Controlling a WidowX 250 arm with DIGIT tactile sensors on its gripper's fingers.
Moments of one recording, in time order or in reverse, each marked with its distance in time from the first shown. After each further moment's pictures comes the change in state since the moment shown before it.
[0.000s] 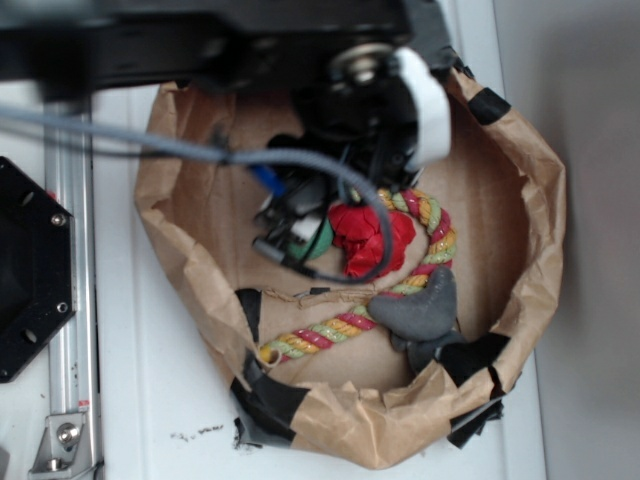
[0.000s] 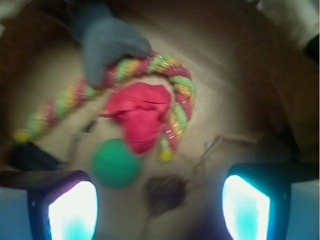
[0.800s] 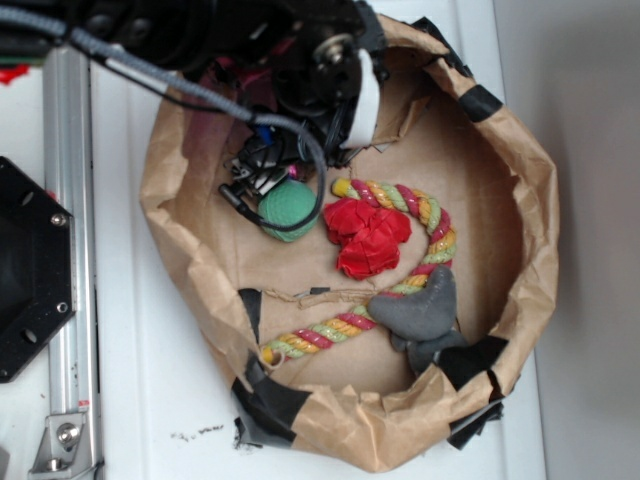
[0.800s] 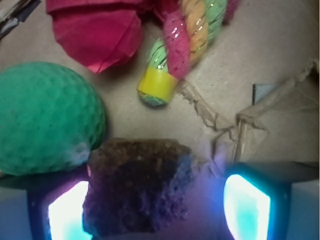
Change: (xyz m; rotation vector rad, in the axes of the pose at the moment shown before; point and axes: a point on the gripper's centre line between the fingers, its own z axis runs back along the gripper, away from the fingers) arm -0.042 0.002 -0.065 -0.037 0.043 -0.168
